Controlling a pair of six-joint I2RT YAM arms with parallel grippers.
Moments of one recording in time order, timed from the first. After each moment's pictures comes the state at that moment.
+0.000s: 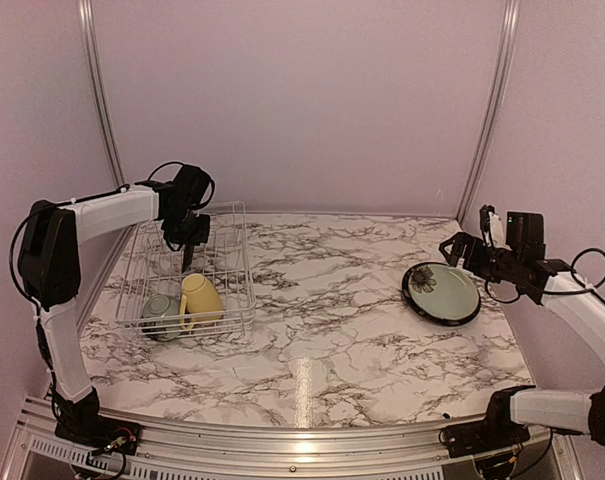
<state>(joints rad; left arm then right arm) -0.41 1.95 1.60 -0.67 -0.34 -0.31 0.03 1.05 0.76 -0.28 -0.26 0.35</state>
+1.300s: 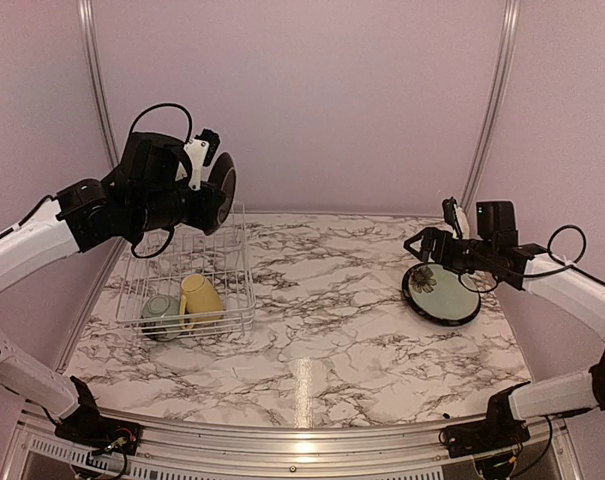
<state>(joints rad) -0.77 1.35 1.44 -0.54 -0.34 -0.19 0.20 1.16 0.82 -0.23 -0.35 0.37</state>
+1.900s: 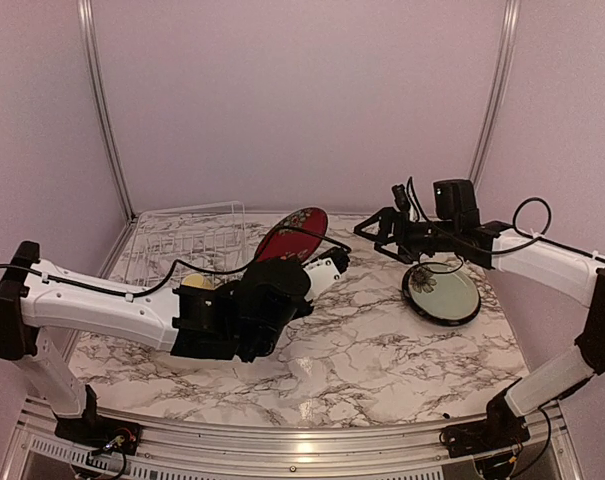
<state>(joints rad) -1.32 1.67 1.22 0.07 -1.03 0.57 0.41 1.41 1.04 -0.13 -0.58 0.62</state>
